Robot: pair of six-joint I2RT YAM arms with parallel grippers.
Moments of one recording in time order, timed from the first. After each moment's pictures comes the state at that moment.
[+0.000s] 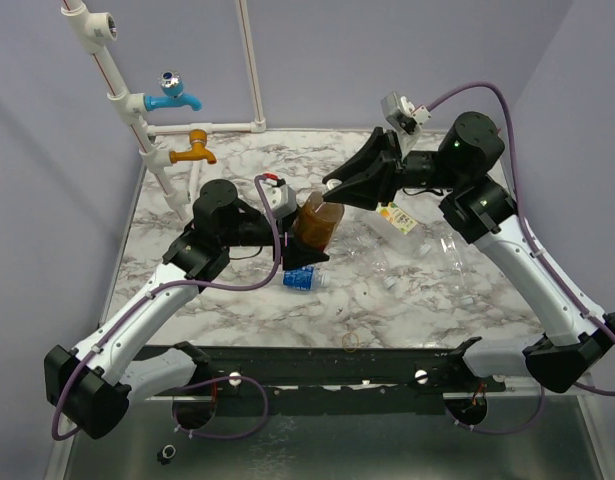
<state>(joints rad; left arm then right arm) -0.57 1.06 0.96 0.02 0.93 -0.04 0.60 1.30 1.52 -0.04 -1.01 0.22</state>
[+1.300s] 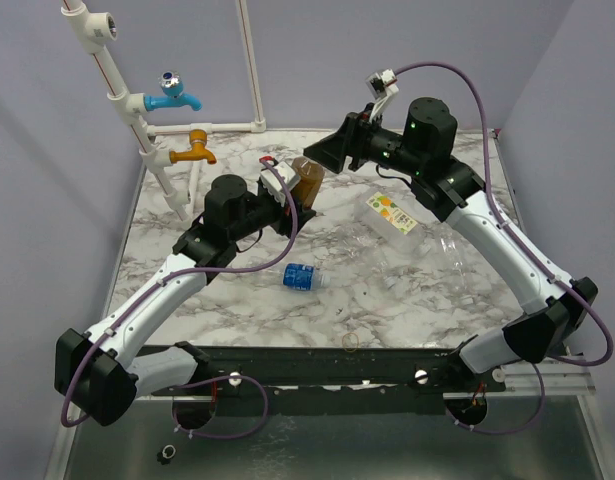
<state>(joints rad) -0.56 1.13 0.96 0.00 0.36 0.08 0.60 1.47 1.62 -0.16 -0.45 0.43</state>
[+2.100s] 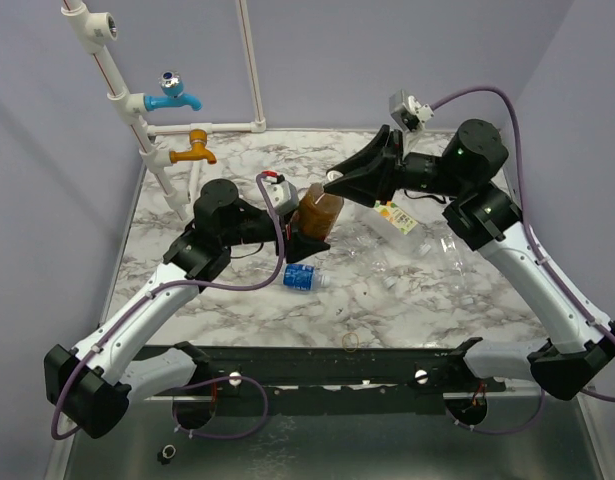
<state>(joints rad) -0.57 1.06 0.96 0.01 0.75 0.02 0.60 1.28 1.47 -0.05 -0.80 0.26</state>
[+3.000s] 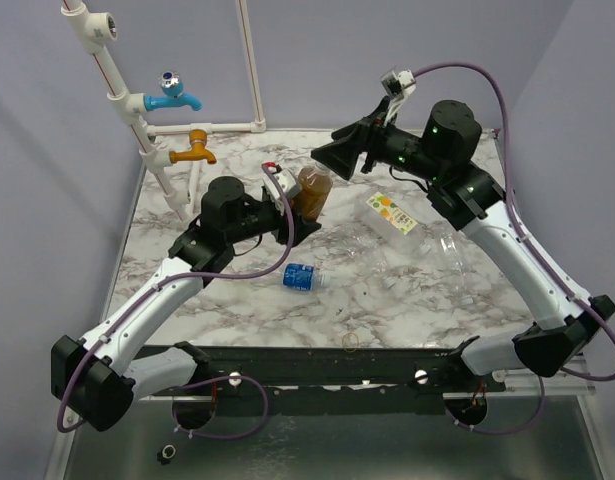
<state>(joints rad) -0.56 1.10 0.96 -0.04 0.56 0.07 0.60 1.37 1.60 -0.15 -0.50 0.31</state>
